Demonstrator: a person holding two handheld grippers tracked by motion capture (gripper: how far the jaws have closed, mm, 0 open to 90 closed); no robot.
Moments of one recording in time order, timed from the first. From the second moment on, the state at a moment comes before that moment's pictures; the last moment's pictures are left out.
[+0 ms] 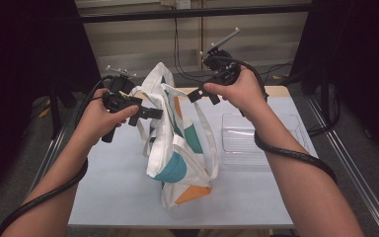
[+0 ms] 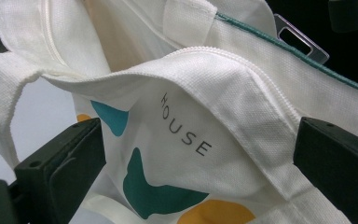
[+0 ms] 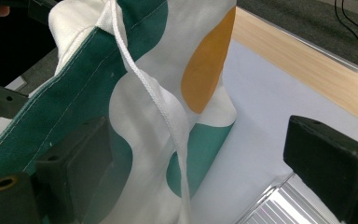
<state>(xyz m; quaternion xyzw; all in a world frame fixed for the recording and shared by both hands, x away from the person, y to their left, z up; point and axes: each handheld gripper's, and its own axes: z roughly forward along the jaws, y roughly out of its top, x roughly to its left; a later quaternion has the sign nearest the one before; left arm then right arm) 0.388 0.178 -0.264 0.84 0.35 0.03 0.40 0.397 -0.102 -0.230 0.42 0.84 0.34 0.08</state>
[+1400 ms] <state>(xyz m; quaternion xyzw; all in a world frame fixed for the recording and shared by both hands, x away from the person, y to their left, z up) 0.387 0.168 -0.264 0.85 0.35 0.03 0.40 0.393 -0.050 -0.225 0.41 0.84 0.35 0.02</state>
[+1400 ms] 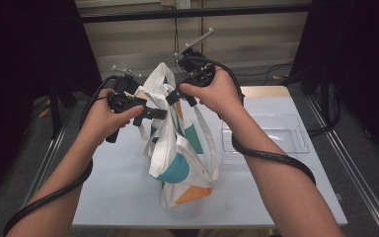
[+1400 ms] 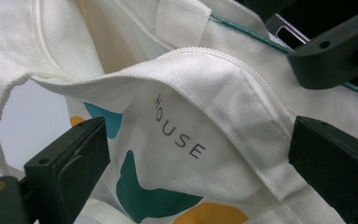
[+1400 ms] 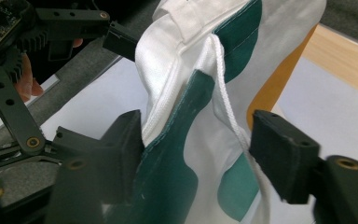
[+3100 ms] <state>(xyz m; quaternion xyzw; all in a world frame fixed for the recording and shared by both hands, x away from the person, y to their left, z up) 0.381 0.153 -0.264 0.86 0.36 -0.03 0.37 0.396 -0.055 -0.229 0.41 0.83 0.37 -0.02</state>
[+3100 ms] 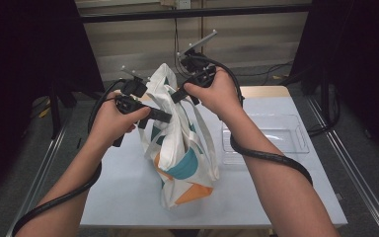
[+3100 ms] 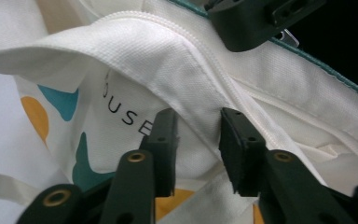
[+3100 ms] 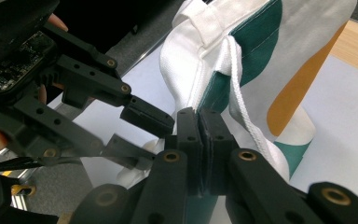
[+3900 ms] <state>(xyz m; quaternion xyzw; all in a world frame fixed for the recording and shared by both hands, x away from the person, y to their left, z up) 0.402 0.161 -0.247 0.78 0.47 -0.03 0.42 0.396 -0.060 -0.230 0.40 0.83 0.38 -0.02</state>
